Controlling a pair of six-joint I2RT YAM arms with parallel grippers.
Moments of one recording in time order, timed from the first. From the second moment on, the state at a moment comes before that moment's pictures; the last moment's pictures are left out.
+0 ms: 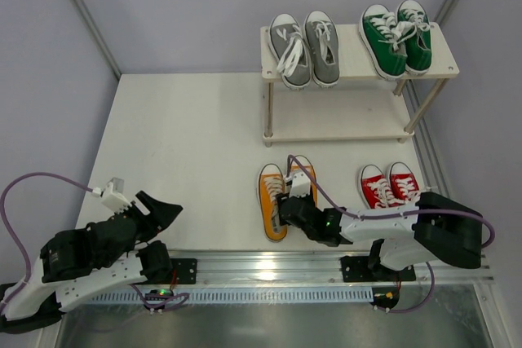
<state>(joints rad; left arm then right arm) -1.16 0.15 0.81 -1.30 -0.63 -1.36 1.17 1.33 0.46 0.07 0.62 0.63</state>
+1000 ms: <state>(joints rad) -1.16 0.13 0.75 -1.28 -0.63 -1.36 1.23 1.05 0.43 -0.12 0.83 0.66</state>
